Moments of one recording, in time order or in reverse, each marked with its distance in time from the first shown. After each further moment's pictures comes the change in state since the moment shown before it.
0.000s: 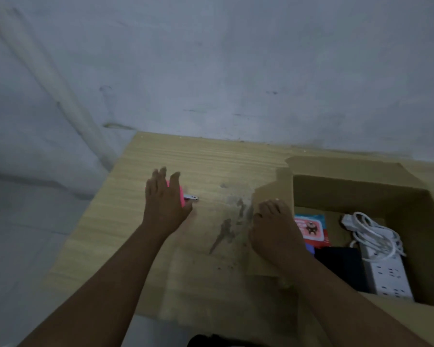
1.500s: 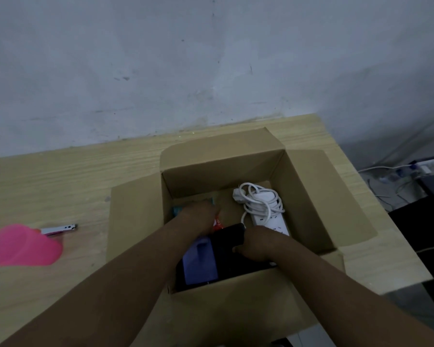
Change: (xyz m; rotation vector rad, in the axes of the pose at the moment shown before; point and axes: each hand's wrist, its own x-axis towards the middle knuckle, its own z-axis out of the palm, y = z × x) left_hand 0.012 0.314 0.105 0.296 -0.846 0.675; right_hand -0.096 0.176 0.032 0.603 -0.773 0.435
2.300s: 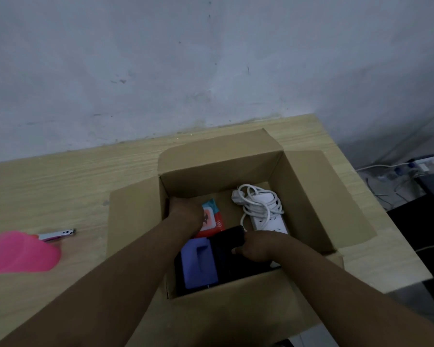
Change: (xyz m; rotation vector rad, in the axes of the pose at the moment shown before) left_hand -0.006 -0.014 -0.008 0.342 -0.006 -0.176; right_hand 0.007 0.006 -0.001 0.081 -0.079 0.016
